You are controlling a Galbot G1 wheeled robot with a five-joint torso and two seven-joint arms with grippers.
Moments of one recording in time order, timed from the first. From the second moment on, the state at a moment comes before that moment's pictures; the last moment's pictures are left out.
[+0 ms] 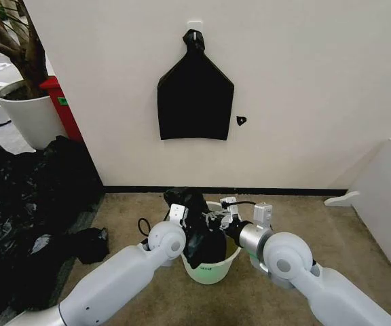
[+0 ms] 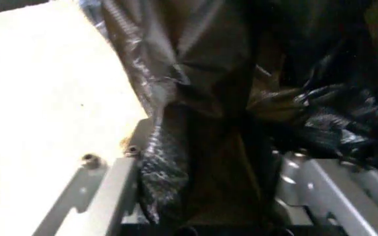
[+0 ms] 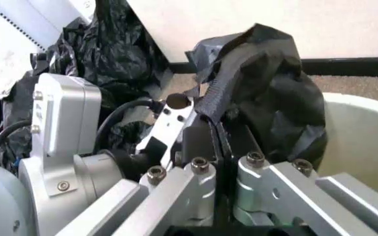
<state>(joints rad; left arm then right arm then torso) 0.70 -1.09 0.35 -1.73 -1.17 0.73 -0.89 -0.97 0.93 -0.04 2.10 1.19 -0.48 0.32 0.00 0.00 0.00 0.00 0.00</state>
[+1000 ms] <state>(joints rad) 0.70 -1.00 0.28 -1.95 -1.11 0.60 -0.92 -1.25 0.84 0.31 2.33 1.09 -0.47 0.28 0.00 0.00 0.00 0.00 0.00</state>
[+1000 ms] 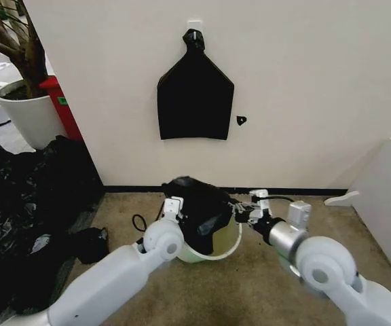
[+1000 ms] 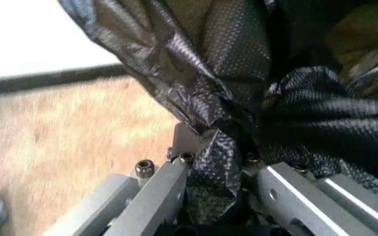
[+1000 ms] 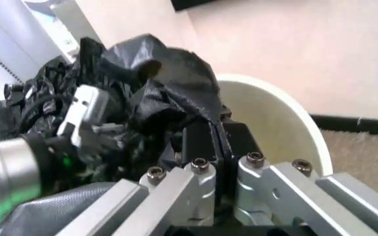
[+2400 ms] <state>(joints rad) 0.80 -0.76 0.02 -2.07 -0.90 0.48 -0.47 -1.38 0.68 0.60 2.49 0.93 -0.49 0.27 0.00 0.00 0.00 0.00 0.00</state>
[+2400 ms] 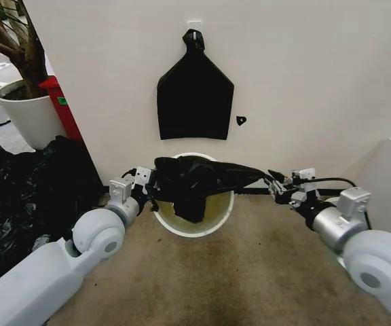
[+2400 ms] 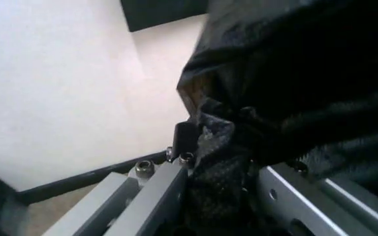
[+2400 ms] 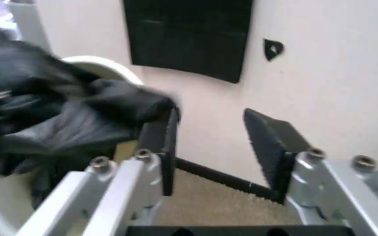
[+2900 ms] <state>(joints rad) 0.78 -0.73 0.03 -2.11 -0.97 0.52 -0.51 -1.36 0.67 0.58 2.48 0.91 -0.49 0.23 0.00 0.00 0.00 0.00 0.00</state>
